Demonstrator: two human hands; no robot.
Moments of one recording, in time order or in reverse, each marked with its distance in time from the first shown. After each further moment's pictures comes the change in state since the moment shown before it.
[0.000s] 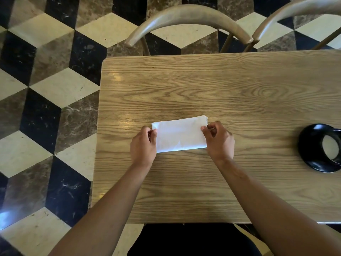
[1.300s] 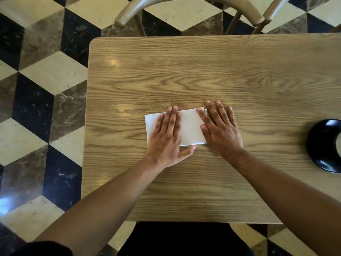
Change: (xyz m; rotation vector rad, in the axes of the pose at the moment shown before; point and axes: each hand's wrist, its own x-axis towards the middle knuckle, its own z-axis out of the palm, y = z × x) left_hand -0.019 0.019 0.059 0.562 -0.257 0.682; right_hand 0.035 0.056 0.006 -0.628 -0.143 -0.687
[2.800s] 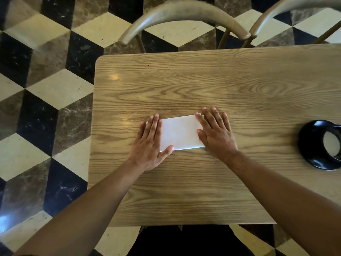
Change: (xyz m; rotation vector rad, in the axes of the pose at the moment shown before) left_hand -0.024 -0.055 -0.020 0.009 -0.086 -0.011; right_hand 0.002 -0.017 -0.025 0.061 -0.091 0.086
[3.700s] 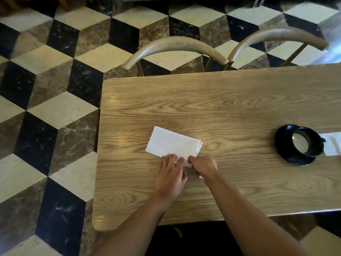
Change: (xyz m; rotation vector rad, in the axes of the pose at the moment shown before) left_hand -0.052 0.102 -0.002 -0.256 0.092 -0.055; right_hand -0.054 -0.074 -0.028 0.911 -0.277 1.038
